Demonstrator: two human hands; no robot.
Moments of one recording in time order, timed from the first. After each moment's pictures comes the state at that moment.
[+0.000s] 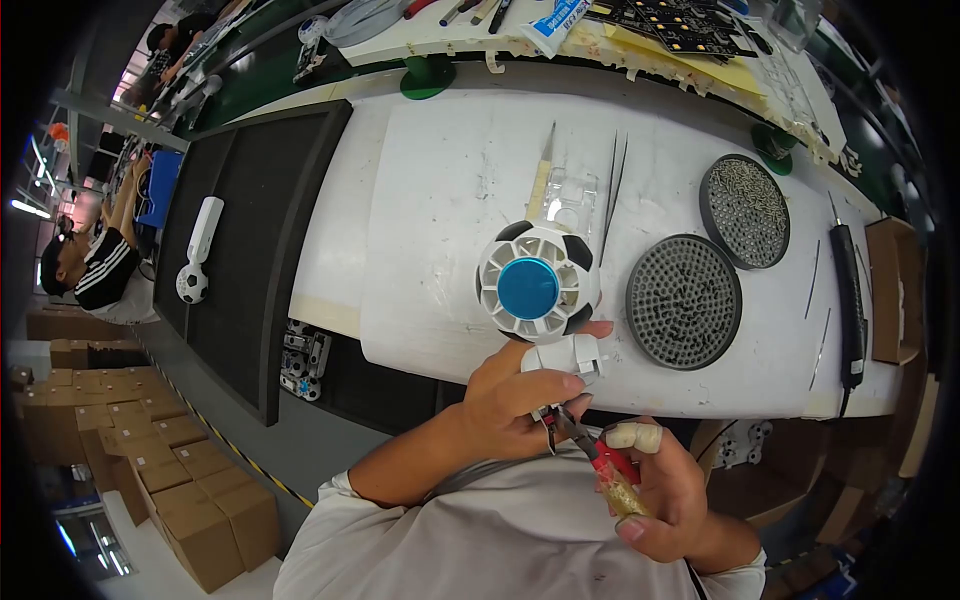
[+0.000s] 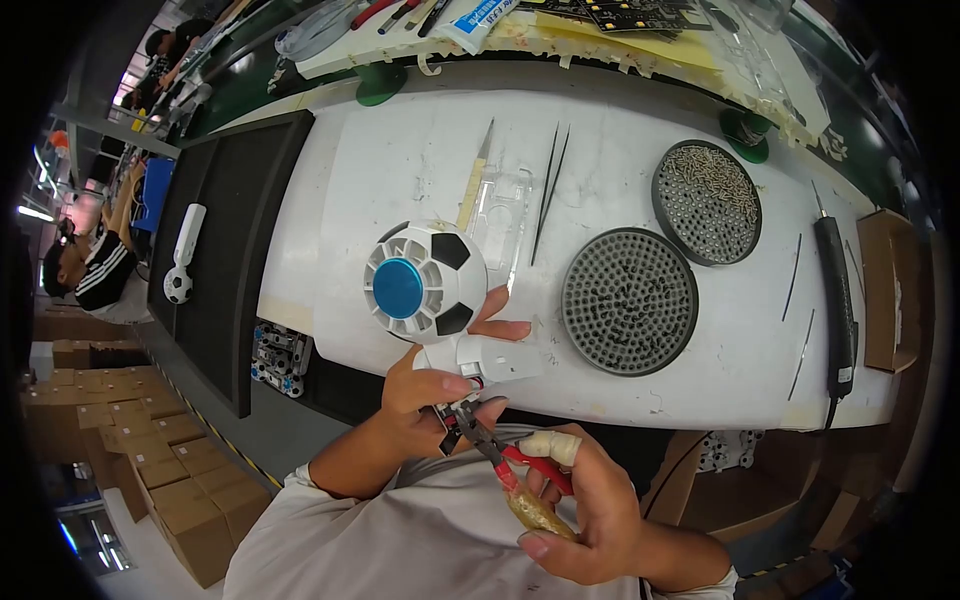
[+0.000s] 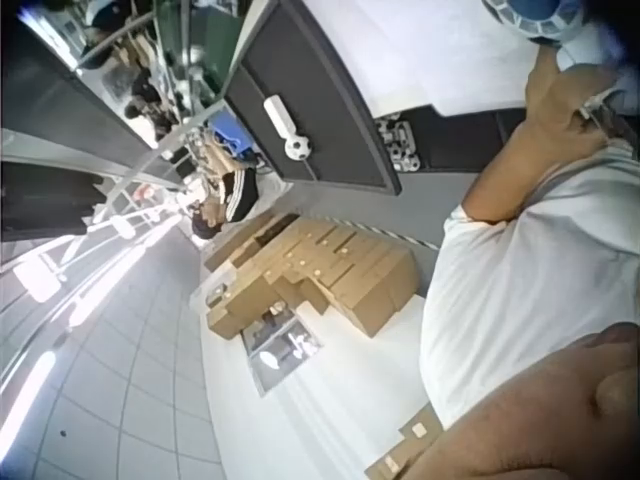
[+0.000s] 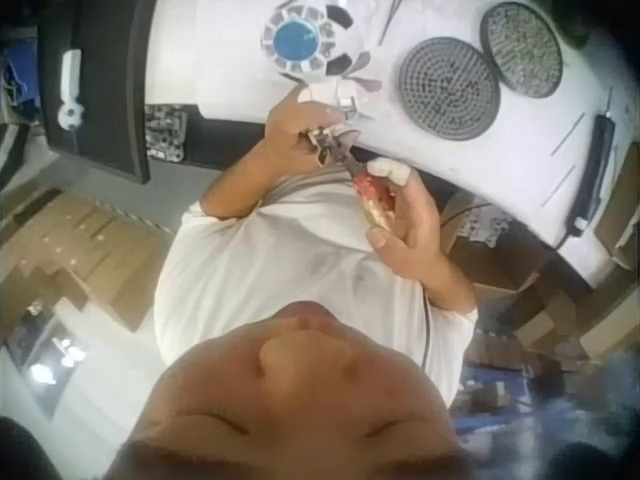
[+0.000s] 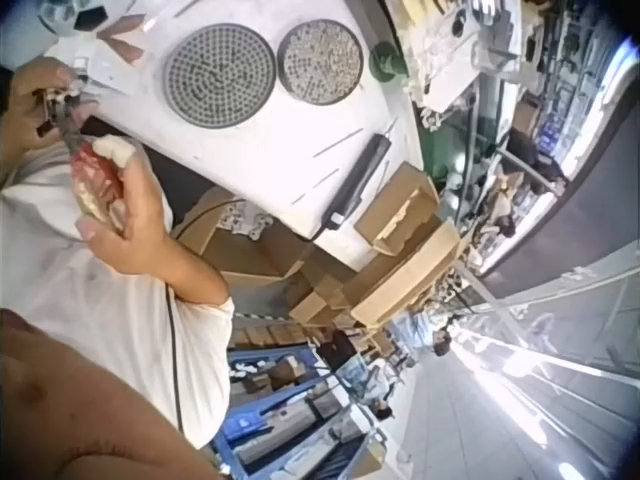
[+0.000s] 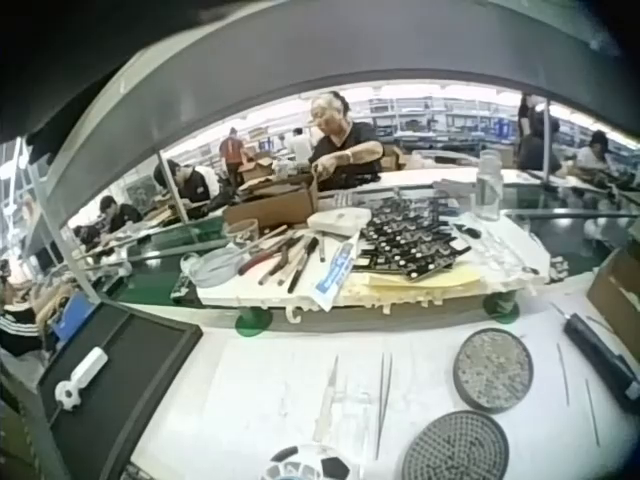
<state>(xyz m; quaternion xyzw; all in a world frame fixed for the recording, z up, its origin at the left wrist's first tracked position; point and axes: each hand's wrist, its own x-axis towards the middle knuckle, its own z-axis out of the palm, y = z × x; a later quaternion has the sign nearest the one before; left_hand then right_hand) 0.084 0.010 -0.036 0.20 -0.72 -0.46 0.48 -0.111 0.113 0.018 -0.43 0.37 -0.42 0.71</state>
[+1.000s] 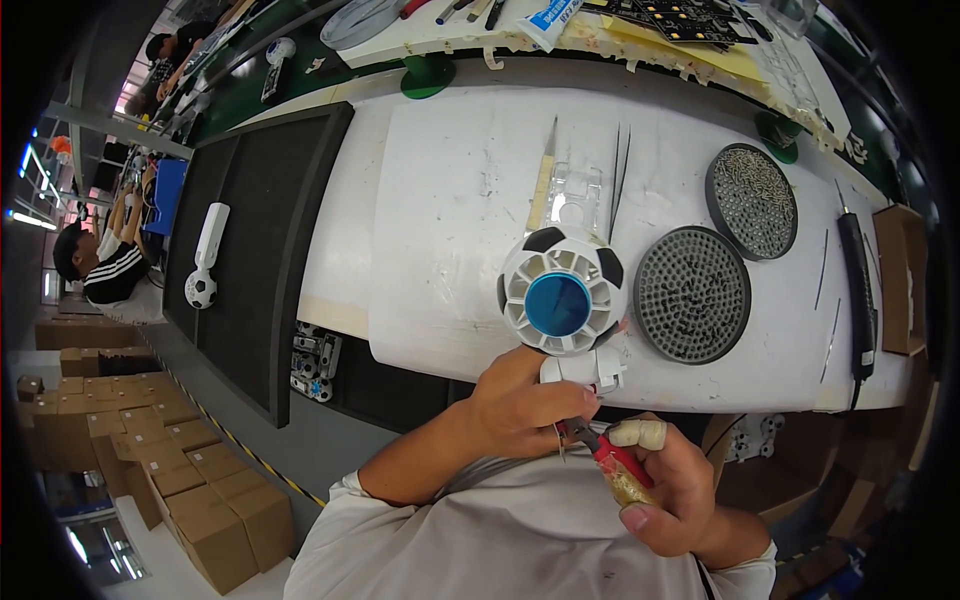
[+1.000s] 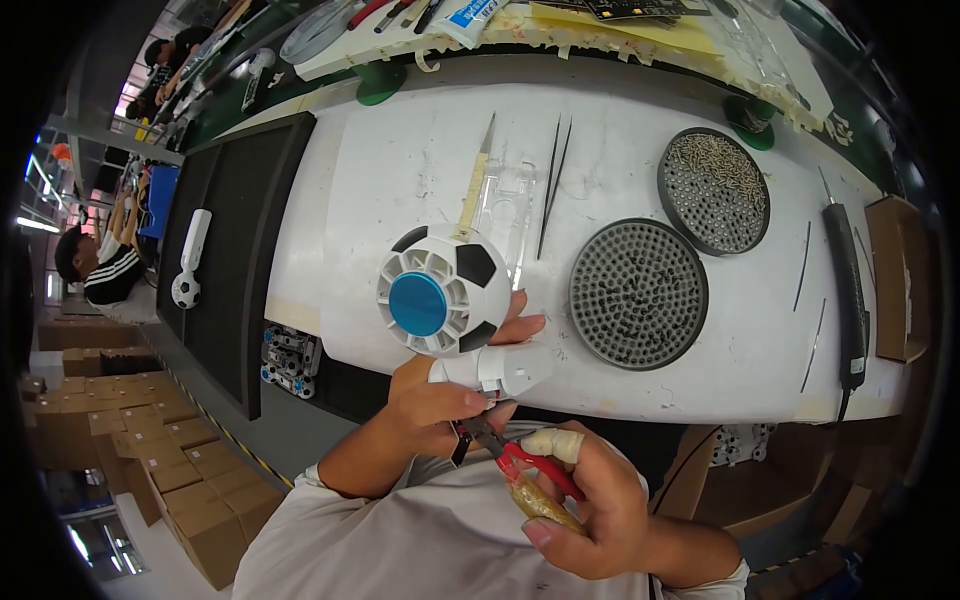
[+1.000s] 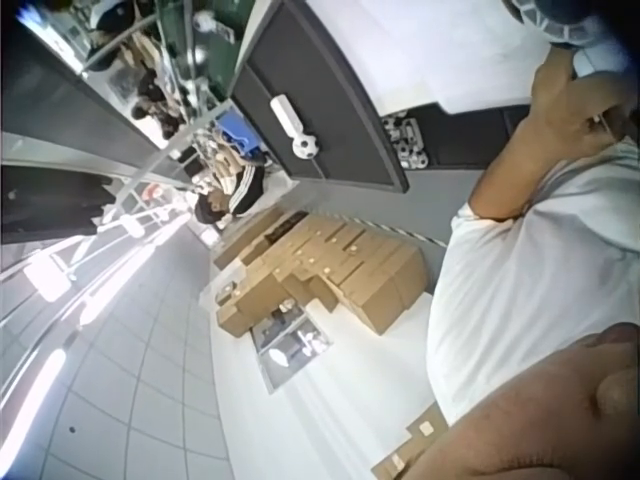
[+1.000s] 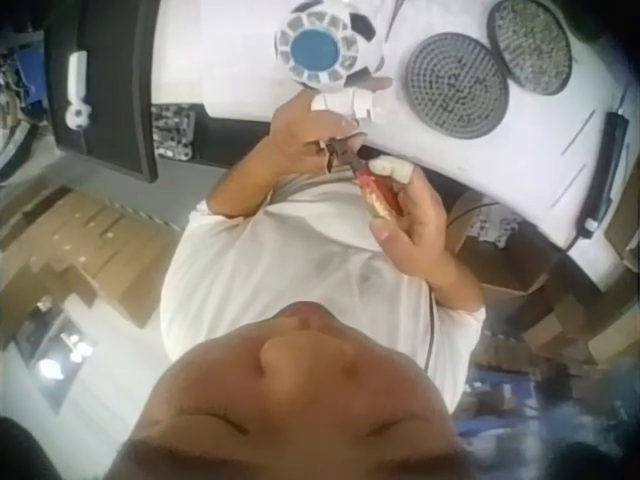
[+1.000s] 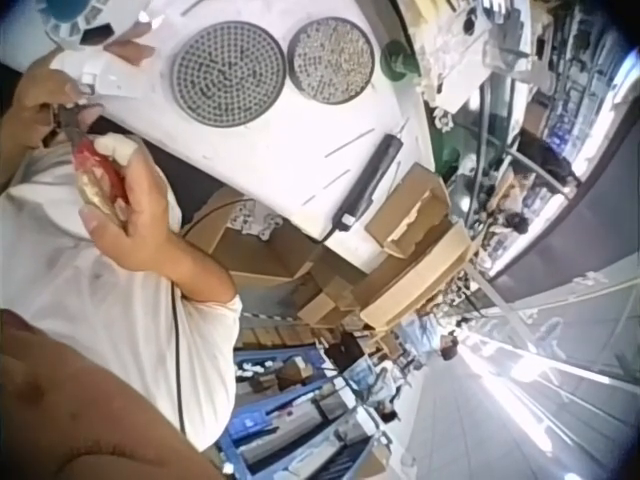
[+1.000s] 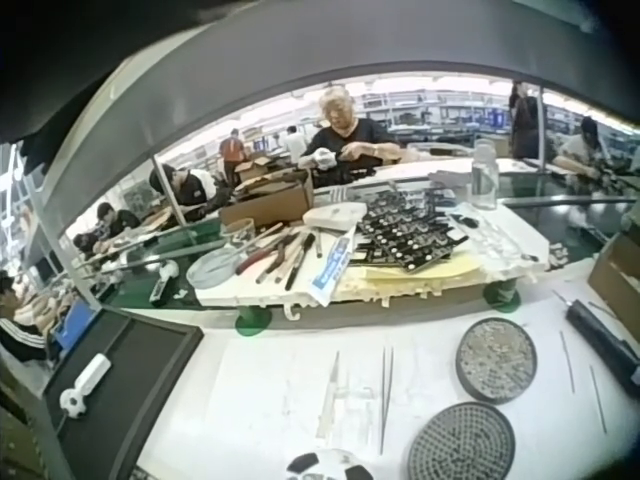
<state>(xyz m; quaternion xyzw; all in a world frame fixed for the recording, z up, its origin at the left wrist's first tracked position) 0.089 0.007 -0.028 0.19 -0.78 -0.43 0.41 -0.111 0.110 0.011 -0.49 0.37 -0.42 0.67</state>
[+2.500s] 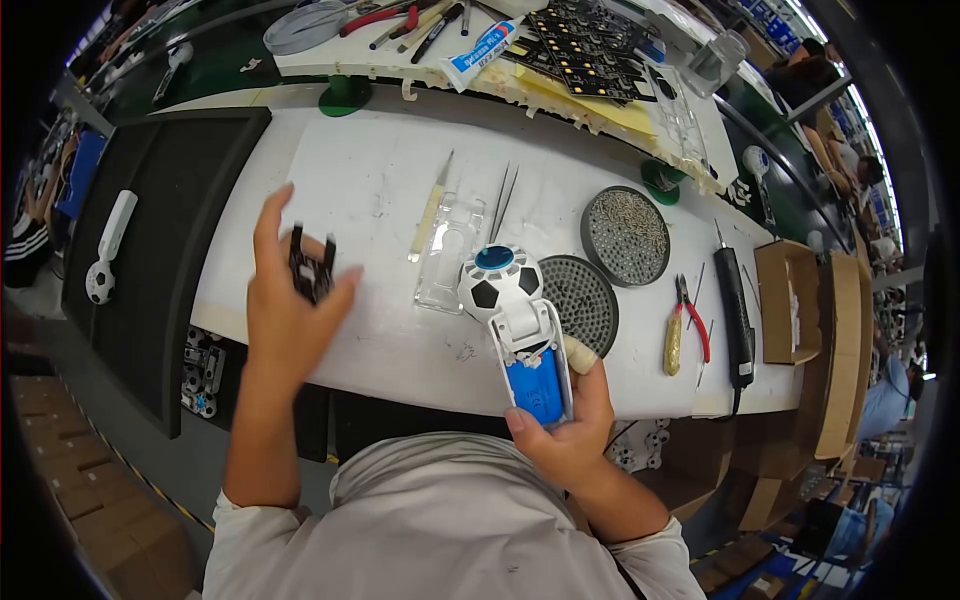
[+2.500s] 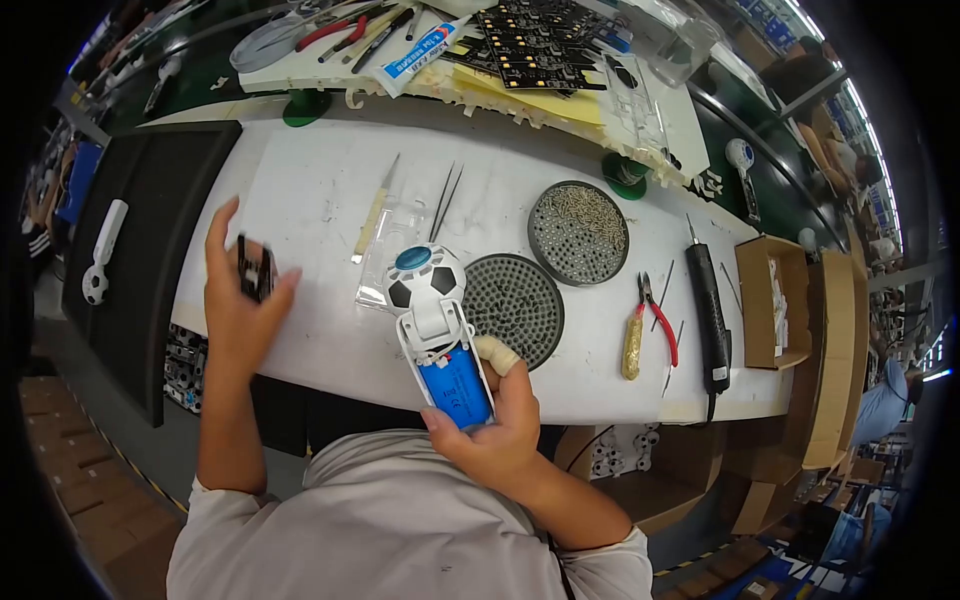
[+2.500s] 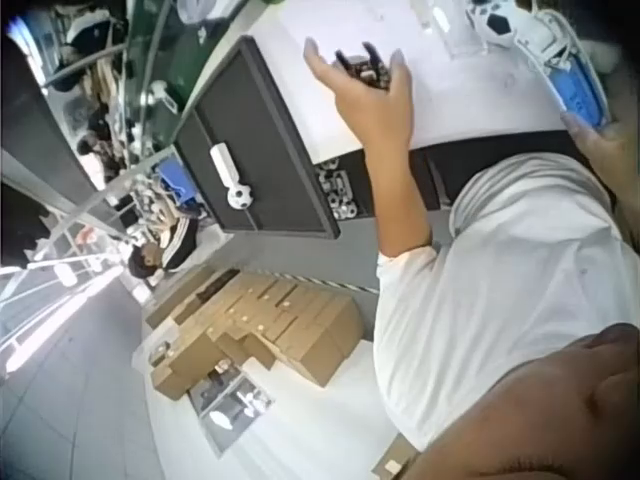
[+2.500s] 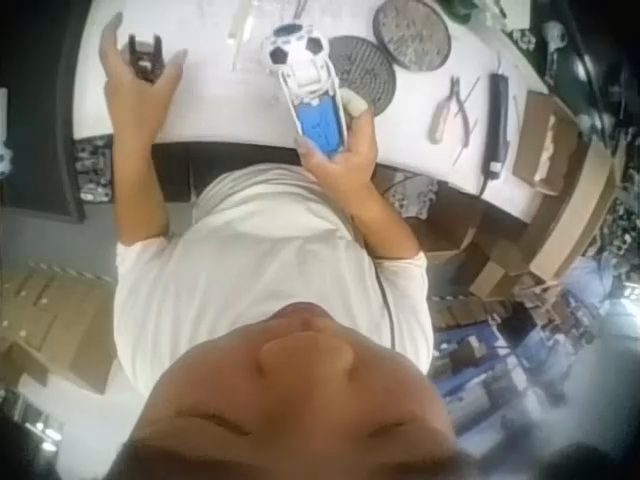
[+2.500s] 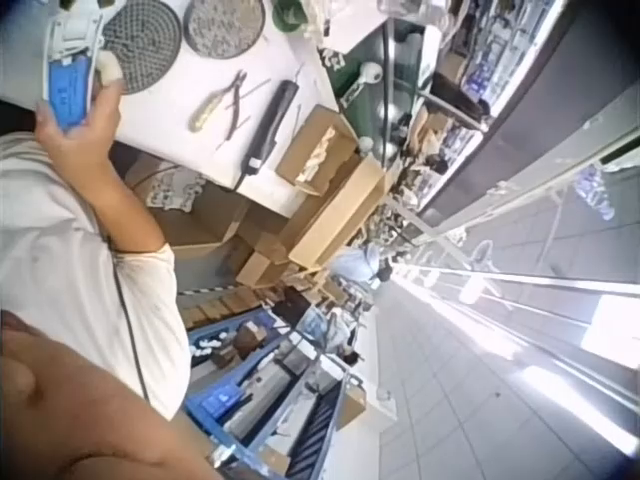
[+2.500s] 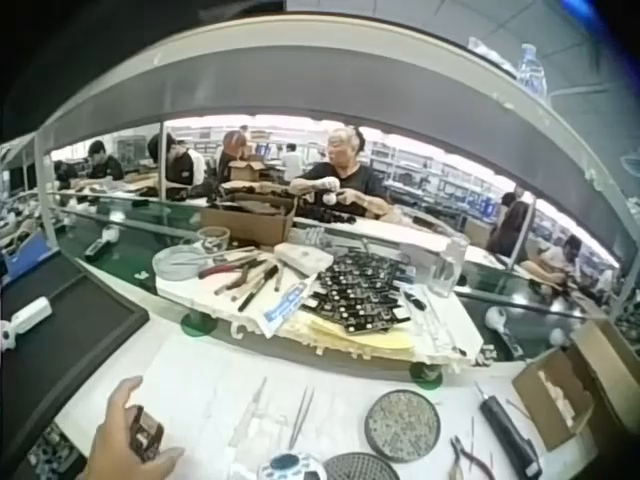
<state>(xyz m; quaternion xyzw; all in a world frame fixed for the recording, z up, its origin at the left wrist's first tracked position) 0.132 -0.044 0.021 0.57 -0.61 -0.37 0.40 -0.102 0.072 -0.006 -0.51 0.49 -0.54 0.46</state>
